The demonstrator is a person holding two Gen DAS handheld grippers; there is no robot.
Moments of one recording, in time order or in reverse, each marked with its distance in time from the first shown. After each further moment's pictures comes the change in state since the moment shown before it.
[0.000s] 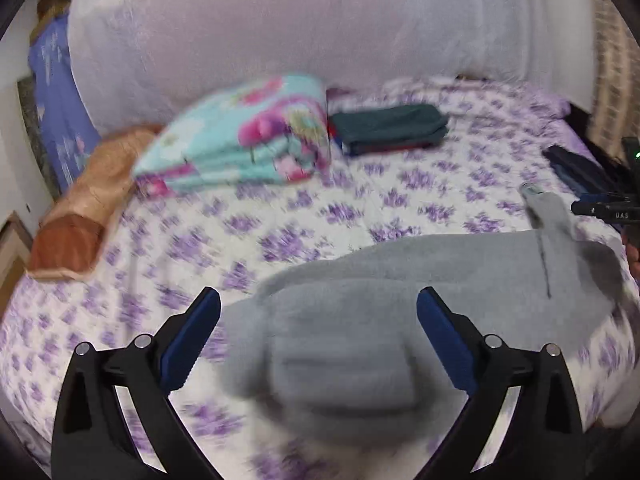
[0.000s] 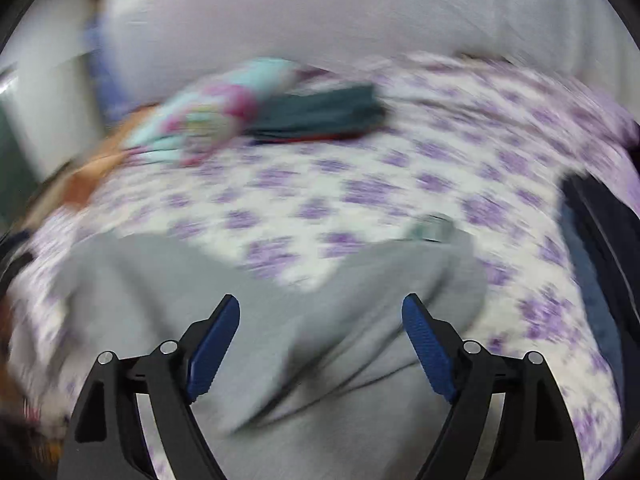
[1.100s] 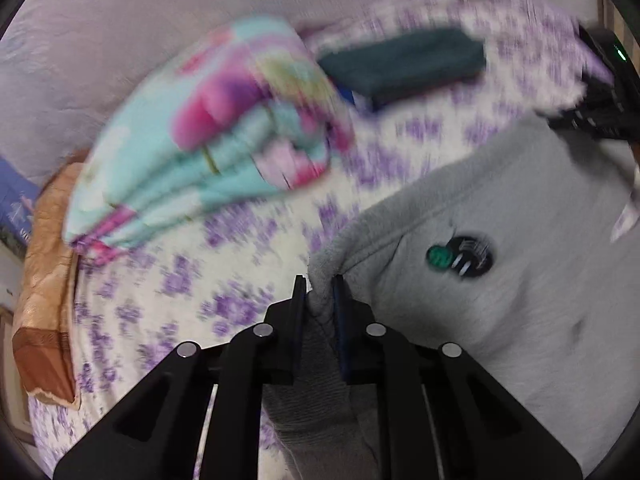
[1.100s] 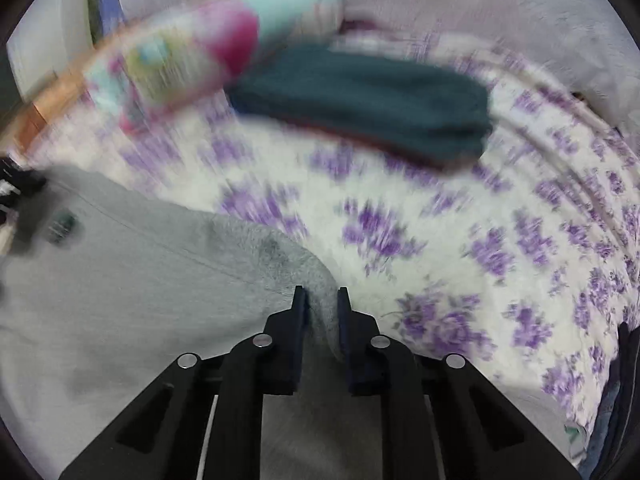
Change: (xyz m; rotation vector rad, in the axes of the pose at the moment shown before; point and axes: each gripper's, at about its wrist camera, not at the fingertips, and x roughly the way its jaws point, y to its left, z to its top) left arm 0.169 0.050 0.087 0.261 0.117 -0.015; right arm 0.120 0.072 0.111 -0.266 0.062 0.120
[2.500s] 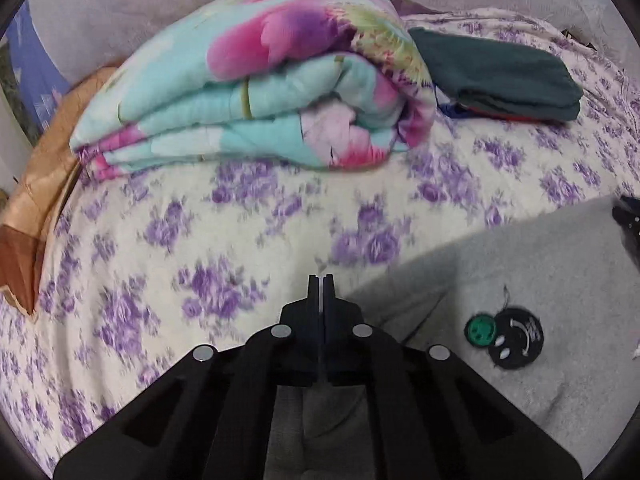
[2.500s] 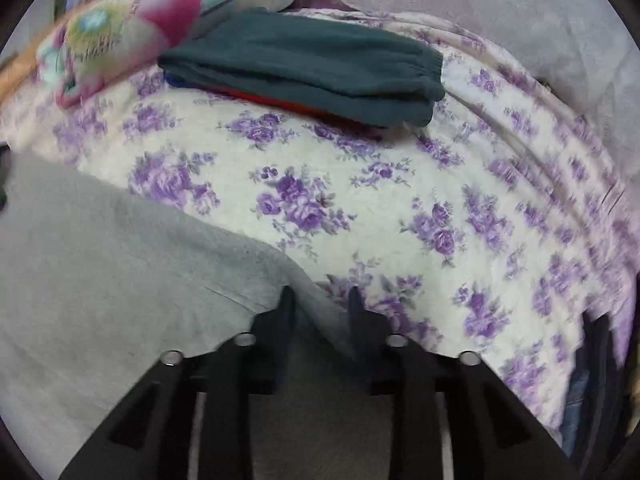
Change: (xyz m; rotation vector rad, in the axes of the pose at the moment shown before) left arm 0.067 0.007 0.007 -0.316 0.141 0.075; right arm 0.056 -0.016 -0.004 -0.102 0.109 -0.360
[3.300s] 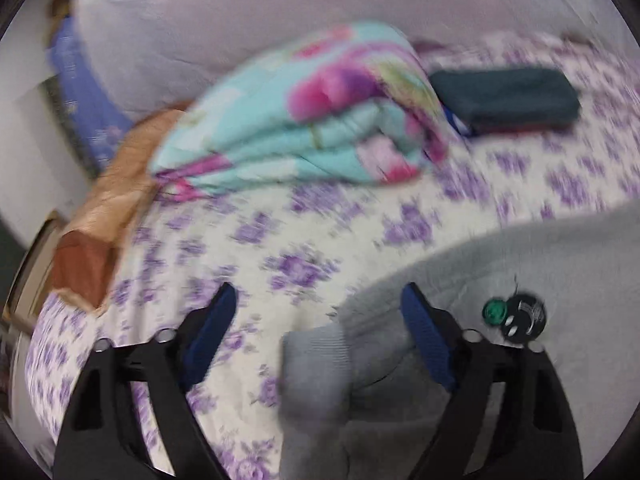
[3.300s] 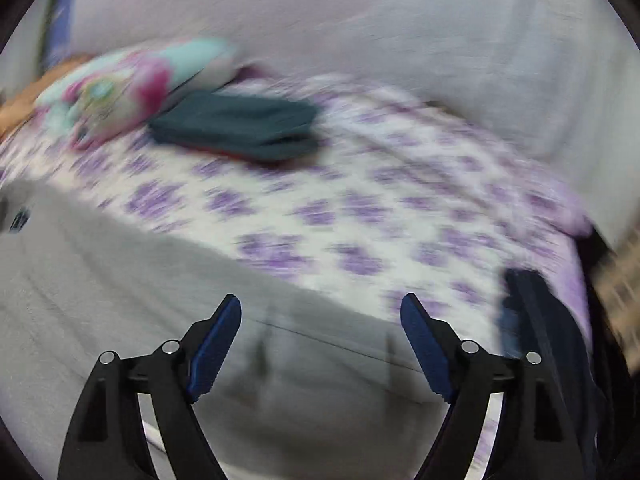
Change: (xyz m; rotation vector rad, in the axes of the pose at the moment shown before) left arm -0.055 0.004 -0.034 0.052 -0.146 0.186; right arm -0.064 -0.029 -0.064 0.069 -0.115 0.004
